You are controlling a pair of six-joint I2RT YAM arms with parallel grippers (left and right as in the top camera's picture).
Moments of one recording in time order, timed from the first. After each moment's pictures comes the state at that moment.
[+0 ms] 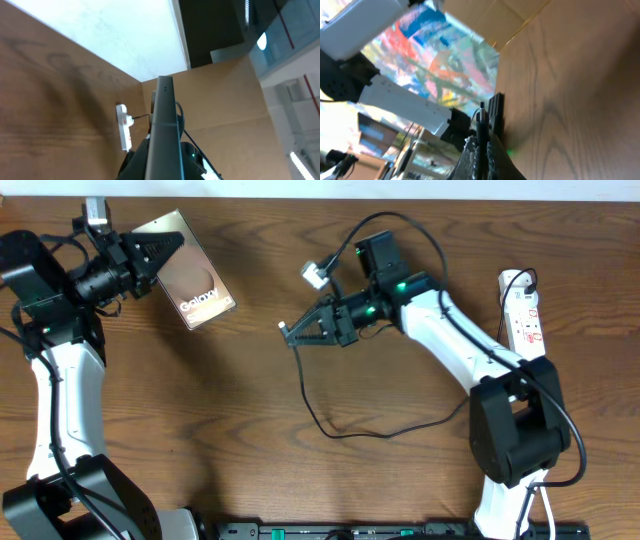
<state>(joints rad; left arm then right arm) 0.39 1.55 1.18 0.23 1.34 -1.11 0.46 2.00 1.51 -0.46 -1.50 -0.06</state>
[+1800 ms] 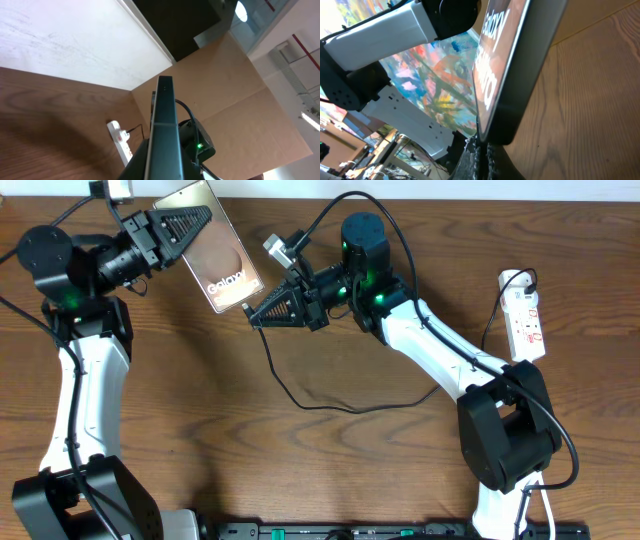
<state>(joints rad) 0.25 1.55 1.18 0.62 1.26 -1.24 0.54 2.00 1.50 0.41 -1.48 0.60</state>
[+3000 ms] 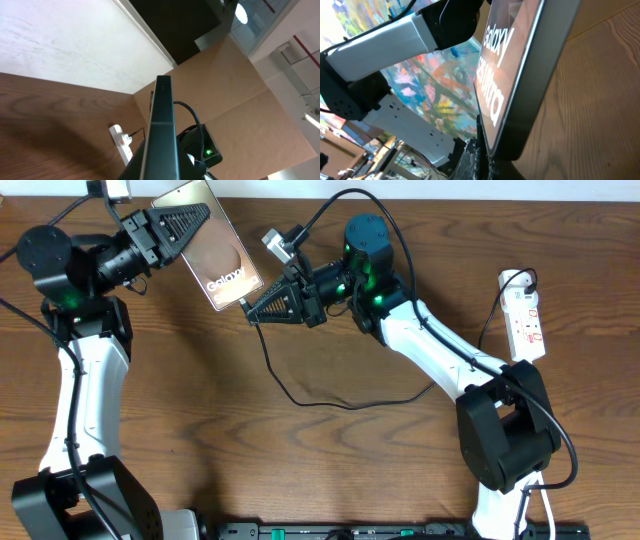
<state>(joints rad) 0.25 1.55 1.18 0.62 1.25 -1.22 0.54 2.00 1.50 0.55 -1.45 0.74</state>
